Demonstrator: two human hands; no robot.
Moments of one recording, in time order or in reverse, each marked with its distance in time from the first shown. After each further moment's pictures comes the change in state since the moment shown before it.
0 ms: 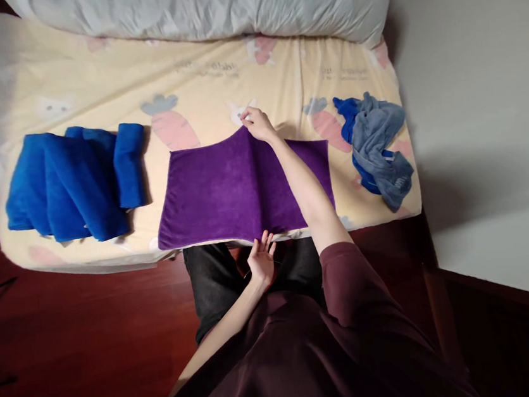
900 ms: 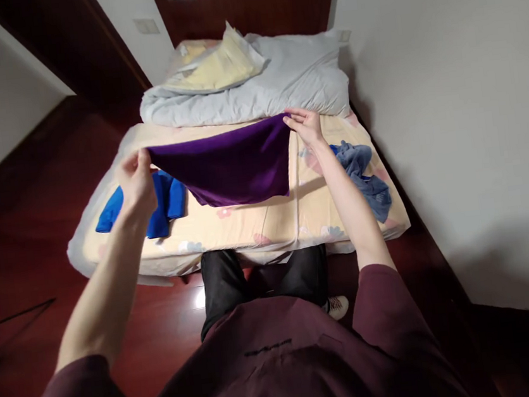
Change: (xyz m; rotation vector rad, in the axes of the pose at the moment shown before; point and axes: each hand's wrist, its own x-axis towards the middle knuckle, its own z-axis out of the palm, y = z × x) left_hand -0.068 0.360 0.108 0.850 -0.051 1.312; right_hand -0.152 -0.092 -0.193 0.565 0.404 -0.387
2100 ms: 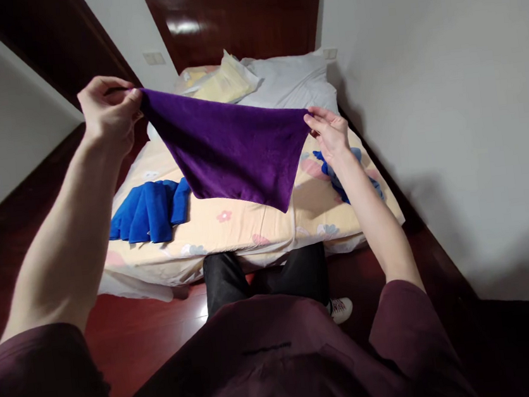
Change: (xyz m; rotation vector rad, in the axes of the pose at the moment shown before) left_hand 0.146 0.056 0.019 -0.182 -0.347 0.463; right_hand -0.076 -0.103 -0.064 0.159 0.187 0.029
